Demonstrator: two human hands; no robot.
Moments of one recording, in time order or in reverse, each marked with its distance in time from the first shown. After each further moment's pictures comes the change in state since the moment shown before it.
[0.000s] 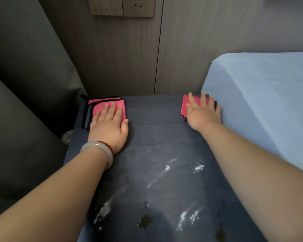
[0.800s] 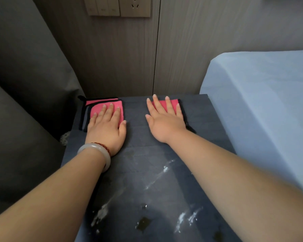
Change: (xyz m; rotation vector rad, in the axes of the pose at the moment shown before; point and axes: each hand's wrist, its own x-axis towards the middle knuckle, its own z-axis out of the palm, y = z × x) left_hand 0.000 0.001 -0.001 0.027 -0.019 -0.016; right_hand -0.044 -0.076 0.022 -0.013 0.041 -0.430
